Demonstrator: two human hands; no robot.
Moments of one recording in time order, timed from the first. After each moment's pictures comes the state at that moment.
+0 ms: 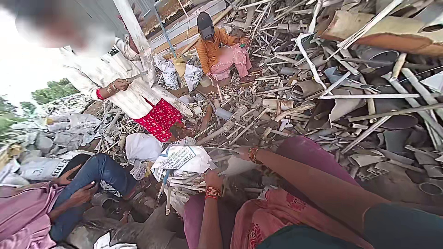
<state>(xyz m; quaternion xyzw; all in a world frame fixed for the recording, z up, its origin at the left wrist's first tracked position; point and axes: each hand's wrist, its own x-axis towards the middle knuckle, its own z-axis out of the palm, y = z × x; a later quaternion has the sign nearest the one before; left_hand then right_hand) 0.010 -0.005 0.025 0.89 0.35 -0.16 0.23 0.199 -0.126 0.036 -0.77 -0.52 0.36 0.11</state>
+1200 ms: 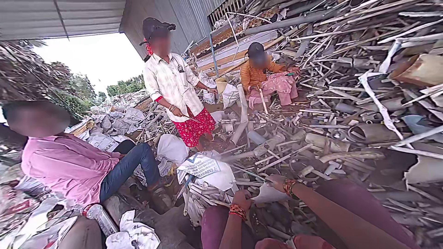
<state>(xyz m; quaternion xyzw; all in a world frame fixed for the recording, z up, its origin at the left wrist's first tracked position) 0.002 -0.010 0.009 0.87 0.31 -0.12 0.36 0.203 -0.128 0.030 -0.76 -0.54 0.35 0.06</state>
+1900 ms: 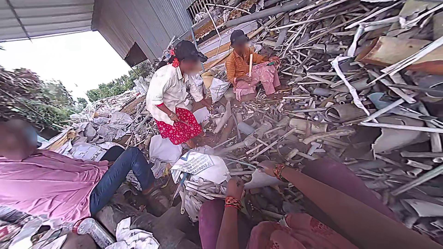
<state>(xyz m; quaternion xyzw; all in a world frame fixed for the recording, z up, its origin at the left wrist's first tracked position) 0.004 -0.017 0.018 0.87 0.33 -0.03 0.35 0.205 -0.135 0.034 -0.78 -0.52 0.34 0.07</state>
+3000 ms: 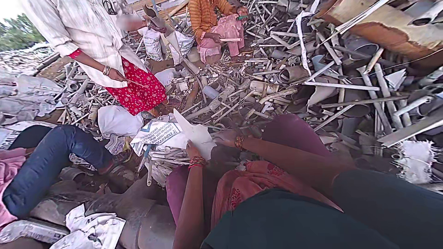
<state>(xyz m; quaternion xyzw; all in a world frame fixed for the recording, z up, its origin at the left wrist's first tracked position) 0.017 -0.015 0.028 0.57 0.58 0.22 0.54 0.161 -0.130 0.031 -0.76 -0.56 0.30 0.14</state>
